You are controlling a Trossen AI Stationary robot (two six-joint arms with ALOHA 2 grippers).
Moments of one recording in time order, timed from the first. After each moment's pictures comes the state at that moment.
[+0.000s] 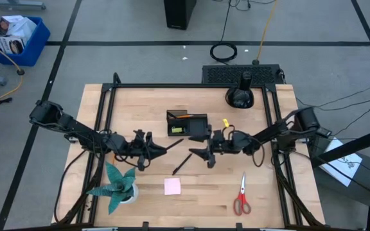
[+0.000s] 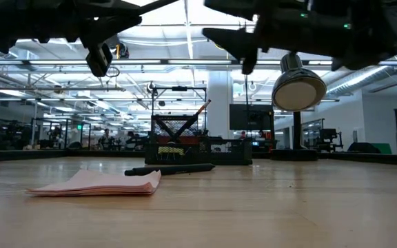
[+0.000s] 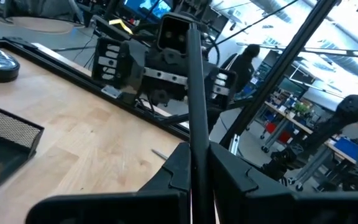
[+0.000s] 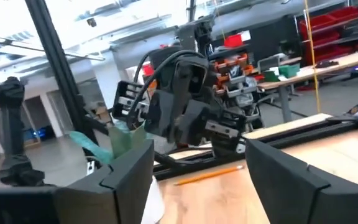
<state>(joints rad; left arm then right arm) -0.32 1.25 0.32 0.99 -0.23 -0.53 0.17 1.71 0.58 1.33 0.18 0.27</state>
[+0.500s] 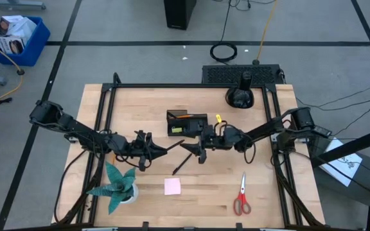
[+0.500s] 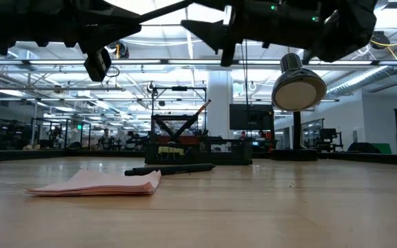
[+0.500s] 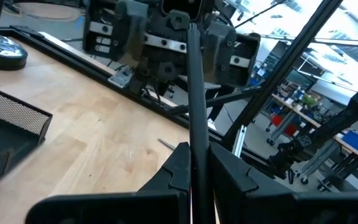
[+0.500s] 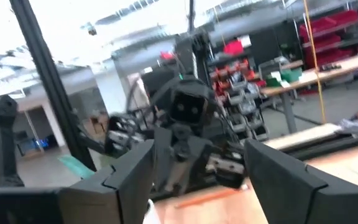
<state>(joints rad) -0.32 1.25 0.32 0.94 -0.24 -0.55 0.11 1.75 0.74 1.24 0.13 0.30</state>
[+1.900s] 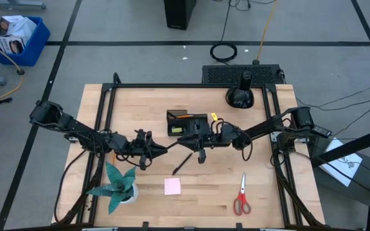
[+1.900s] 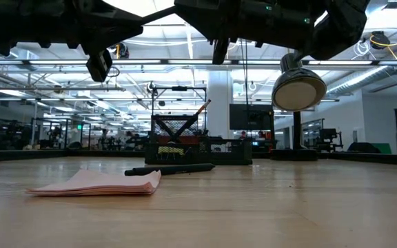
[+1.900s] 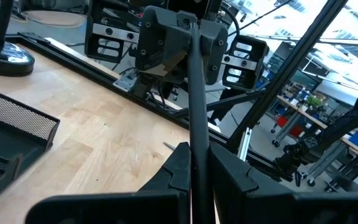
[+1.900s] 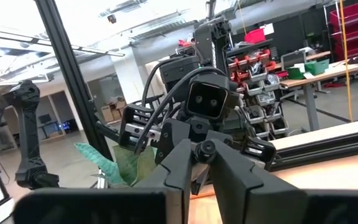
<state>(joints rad) -0.31 1.25 0.32 0.94 -0.24 -0.53 0.07 1.75 0.77 1.19 -0.01 0.30</state>
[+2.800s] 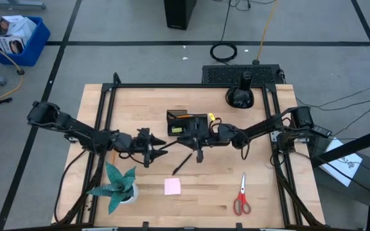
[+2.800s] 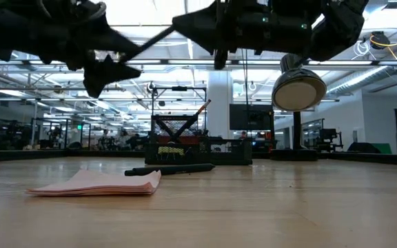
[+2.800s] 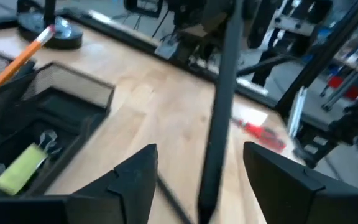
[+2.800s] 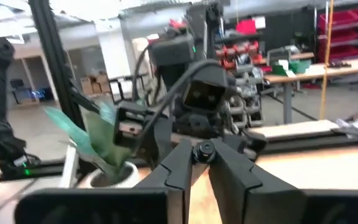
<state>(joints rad) -0.24 1.20 0.32 0.68 -0.24 -0.47 0.06 1.75 0.77 1.09 0.00 0.16</state>
